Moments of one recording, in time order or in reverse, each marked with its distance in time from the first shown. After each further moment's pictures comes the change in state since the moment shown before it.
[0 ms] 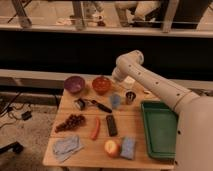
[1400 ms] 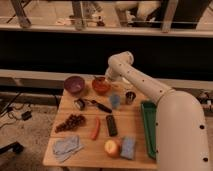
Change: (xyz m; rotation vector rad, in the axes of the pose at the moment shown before) arm -0.032 0.001 0.057 -0.048 -0.001 -0.136
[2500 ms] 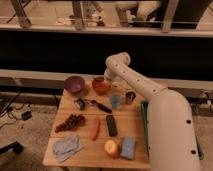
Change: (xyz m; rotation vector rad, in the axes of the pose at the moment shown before) arm 0.000 -0.005 0.021 -0.011 0.028 -0.013
